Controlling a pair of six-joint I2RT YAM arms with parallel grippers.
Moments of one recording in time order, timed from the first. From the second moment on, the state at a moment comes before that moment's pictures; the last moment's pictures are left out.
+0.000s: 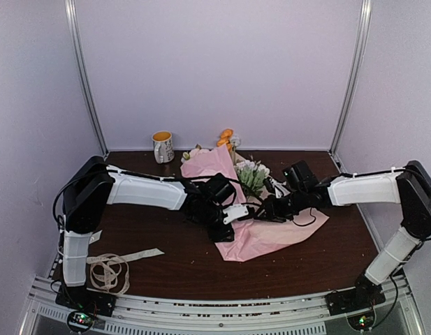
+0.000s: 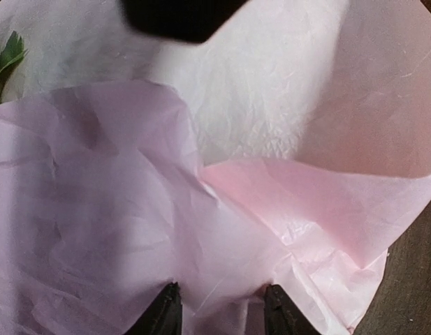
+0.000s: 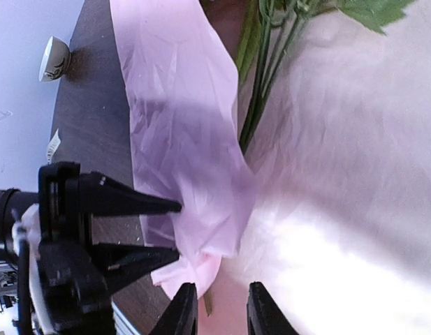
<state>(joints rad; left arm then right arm) -1.00 2.11 1.49 -0.46 0.17 0.32 0.59 1.62 0.91 -0.17 -0.44 0.56</state>
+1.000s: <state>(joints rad) -0.93 2.10 1.43 -0.39 0.32 0.23 0.97 1.31 0.74 0.03 -0.39 0.83</state>
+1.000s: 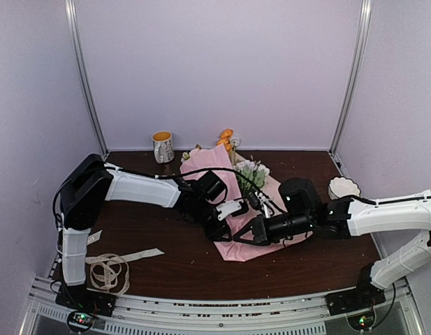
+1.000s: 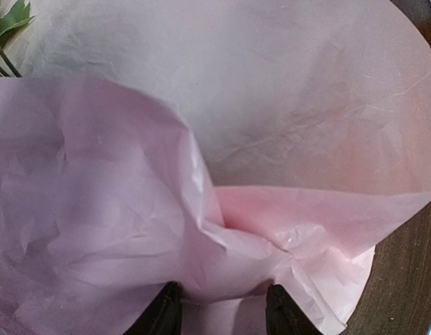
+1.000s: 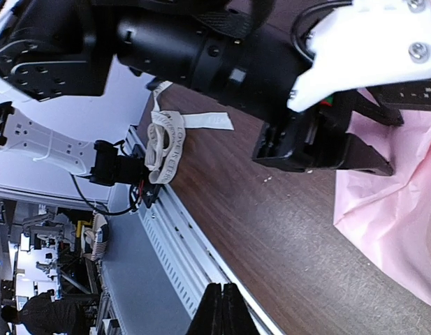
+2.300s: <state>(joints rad) -0.95 2.11 1.52 -0.37 0.20 0.24 0.87 1.43 0.45 0.10 -0.16 1.07</state>
